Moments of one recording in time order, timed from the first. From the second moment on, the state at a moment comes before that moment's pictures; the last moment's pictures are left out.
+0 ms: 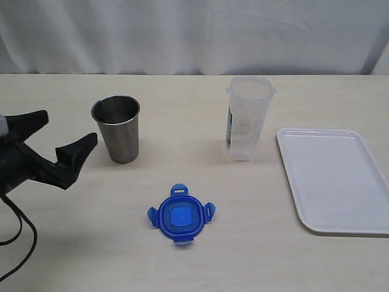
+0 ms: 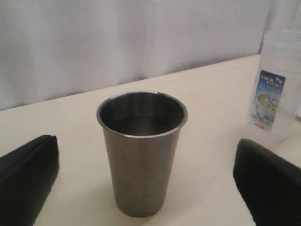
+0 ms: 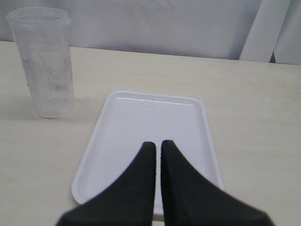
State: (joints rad) left arm -0.09 1.69 -0.26 0.45 -1.20 -0.10; right arm -0.03 0.00 0.00 -0.01 0.35 -0.09
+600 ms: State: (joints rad) left arm -0.09 2.05 -0.53 0.59 -1.20 -0.08; right arm -0.03 0.00 0.00 -0.01 0.35 -0.09
